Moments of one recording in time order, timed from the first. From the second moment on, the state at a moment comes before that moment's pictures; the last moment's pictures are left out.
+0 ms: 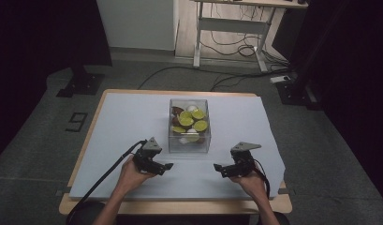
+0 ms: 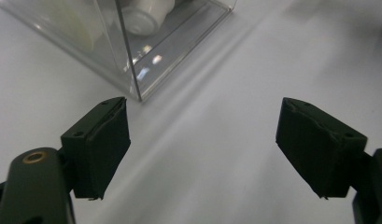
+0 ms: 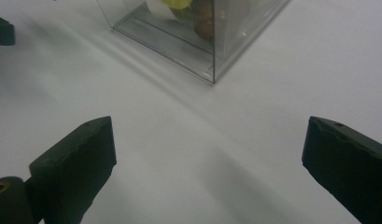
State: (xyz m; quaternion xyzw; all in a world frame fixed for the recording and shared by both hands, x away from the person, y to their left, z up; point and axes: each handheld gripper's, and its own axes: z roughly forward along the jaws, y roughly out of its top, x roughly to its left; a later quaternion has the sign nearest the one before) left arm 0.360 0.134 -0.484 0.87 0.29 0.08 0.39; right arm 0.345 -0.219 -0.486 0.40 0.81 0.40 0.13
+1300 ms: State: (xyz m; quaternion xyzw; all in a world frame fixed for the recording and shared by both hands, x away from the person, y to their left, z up) left arm 0.386 0.093 -0.464 0.86 0.29 0.13 0.41; right arm 0.374 -0.158 -0.465 0.36 0.82 0.43 0.13
